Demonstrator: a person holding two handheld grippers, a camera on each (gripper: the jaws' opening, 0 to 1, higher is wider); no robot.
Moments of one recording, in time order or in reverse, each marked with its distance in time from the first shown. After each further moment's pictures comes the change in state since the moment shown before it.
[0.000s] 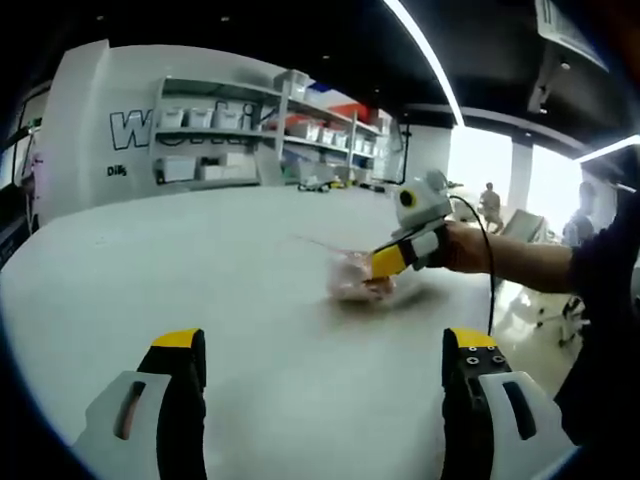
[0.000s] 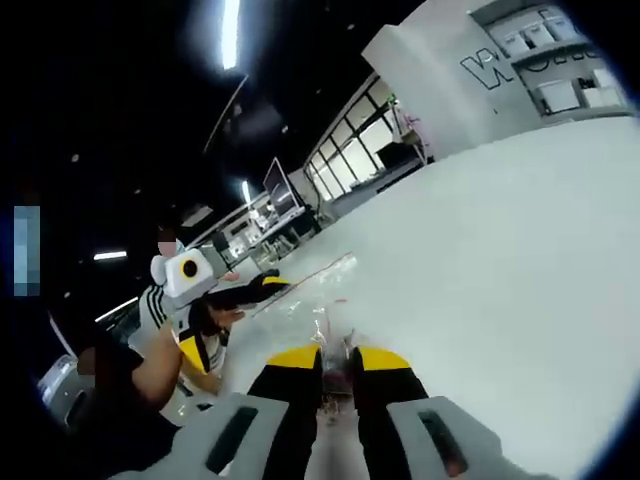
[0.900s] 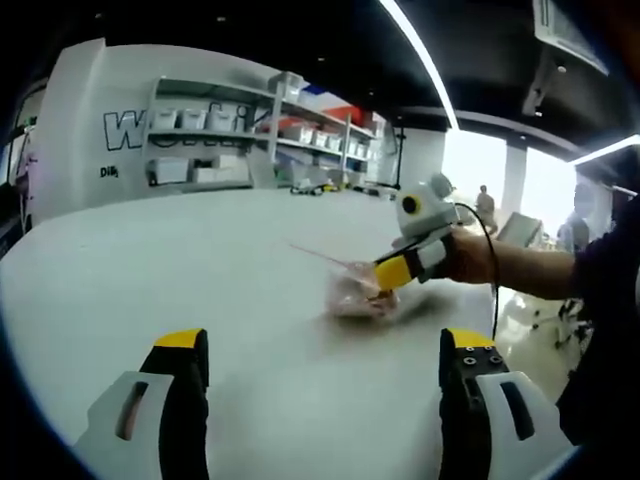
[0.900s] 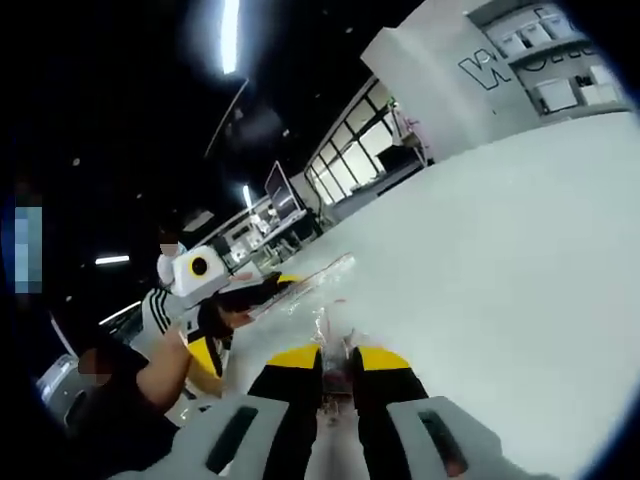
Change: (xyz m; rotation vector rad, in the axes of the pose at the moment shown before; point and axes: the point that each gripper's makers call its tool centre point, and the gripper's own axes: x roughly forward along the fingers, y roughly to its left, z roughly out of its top) left arm 0.026 -0.005 0.006 -0.001 -0.016 -0.033; right arm -0.003 0.004 -0.004 0.010 -0.020 0.008
